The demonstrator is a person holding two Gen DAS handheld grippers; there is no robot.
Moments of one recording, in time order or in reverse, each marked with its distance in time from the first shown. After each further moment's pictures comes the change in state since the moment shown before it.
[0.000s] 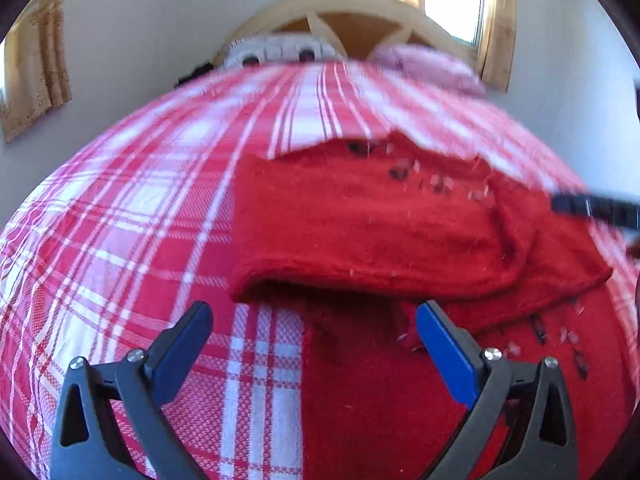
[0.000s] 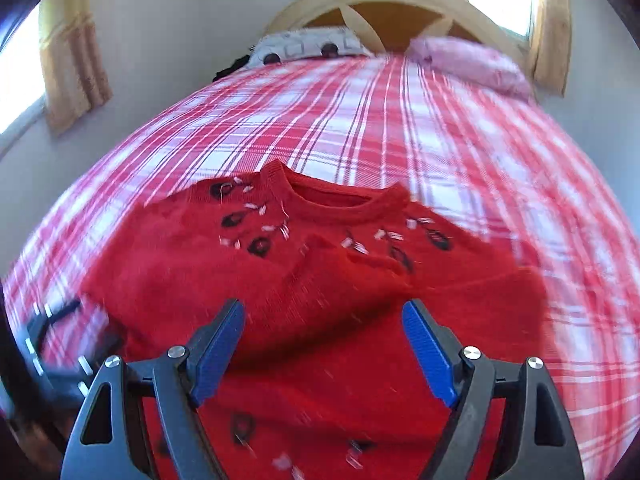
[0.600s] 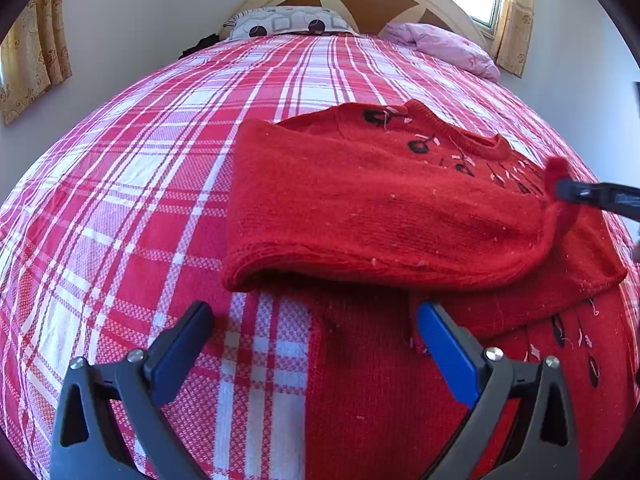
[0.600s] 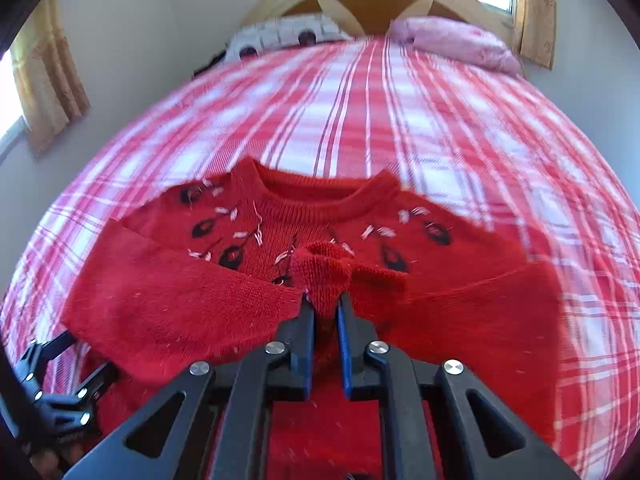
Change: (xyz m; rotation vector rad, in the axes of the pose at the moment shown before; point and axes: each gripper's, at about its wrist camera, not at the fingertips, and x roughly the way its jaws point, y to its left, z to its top) left arm 0.017 0.007 0.002 -0.048 0.068 0.010; right arm 0.007 -0.019 -0.001 0.045 0.000 -0.024
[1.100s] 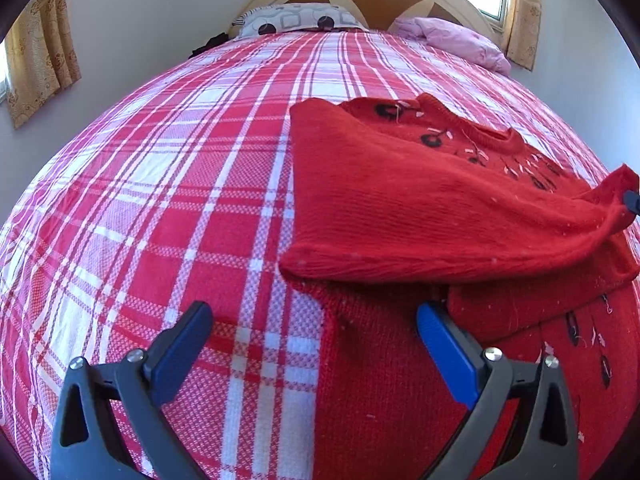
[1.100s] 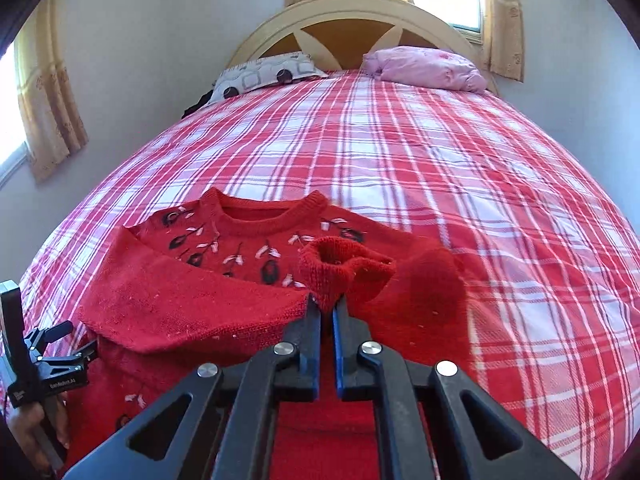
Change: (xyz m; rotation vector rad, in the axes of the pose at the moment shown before) left arm 0.002 0.000 0.000 0.008 0.016 0.058; right arm -0.046 -0.066 -0.029 0.050 -0.128 -0.025
